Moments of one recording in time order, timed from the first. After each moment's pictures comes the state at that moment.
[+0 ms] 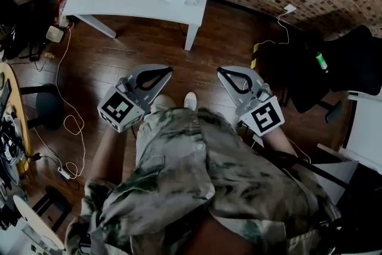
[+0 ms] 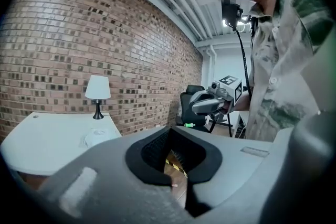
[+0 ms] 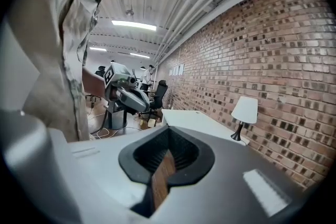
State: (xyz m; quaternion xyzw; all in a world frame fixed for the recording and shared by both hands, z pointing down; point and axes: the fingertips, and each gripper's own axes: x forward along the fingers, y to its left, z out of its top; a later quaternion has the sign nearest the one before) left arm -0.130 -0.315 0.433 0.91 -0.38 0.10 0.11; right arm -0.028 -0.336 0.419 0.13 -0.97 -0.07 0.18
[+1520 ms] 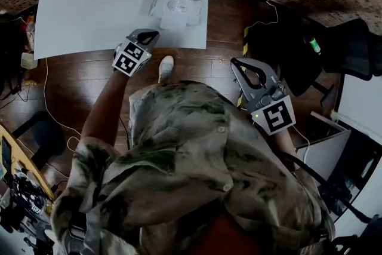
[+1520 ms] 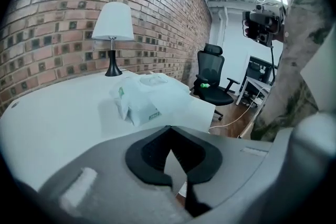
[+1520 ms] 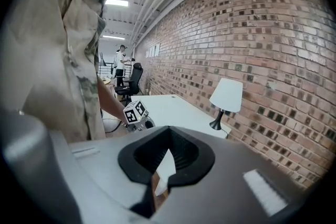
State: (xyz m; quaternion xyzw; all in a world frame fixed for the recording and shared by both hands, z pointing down) left arm -0.277 -0.574 0.703 0.89 -0.32 0.29 0.18; right arm -0.111 -0.511 0.445 0.25 -0.93 -0.01 0.27
